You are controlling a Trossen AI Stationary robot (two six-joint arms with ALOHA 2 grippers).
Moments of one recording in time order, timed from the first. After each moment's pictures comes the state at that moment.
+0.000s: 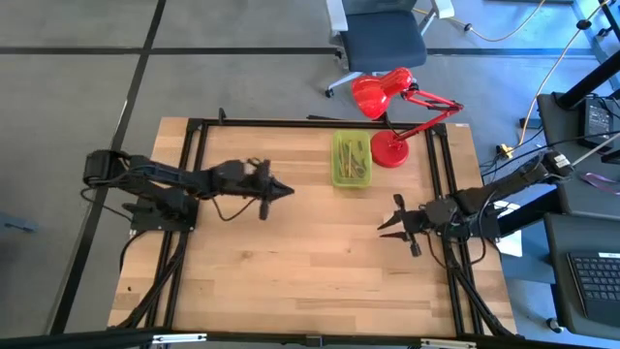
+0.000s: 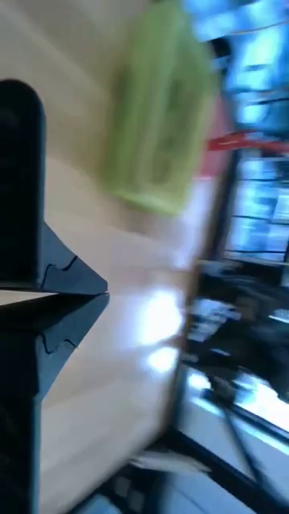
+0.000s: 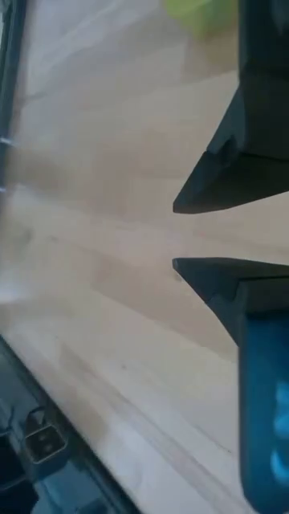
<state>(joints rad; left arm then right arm) 0.14 1.29 0.44 0.60 0.10 -0.21 0.39 0.67 0.17 0.07 0.17 0.01</state>
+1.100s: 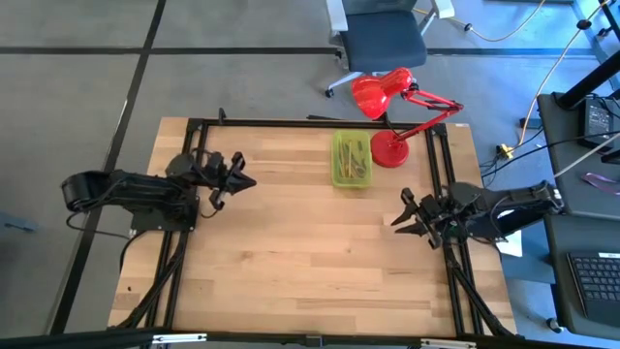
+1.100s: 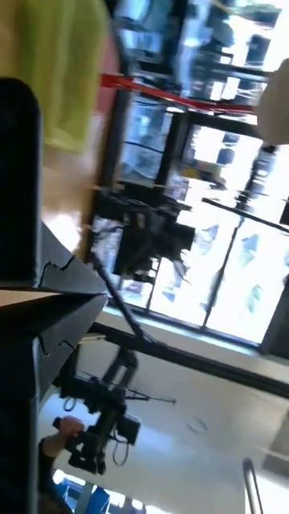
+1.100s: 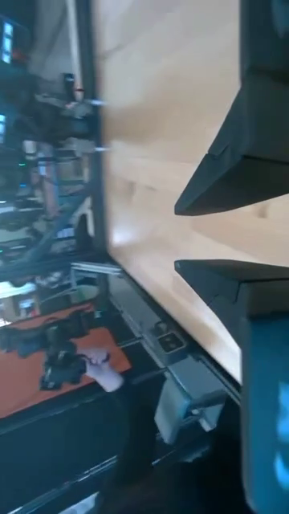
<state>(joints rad) 0.53 1.04 0.01 1.33 0.67 -0.48 0.13 0.12 0.01 0.06 -0.28 0.17</state>
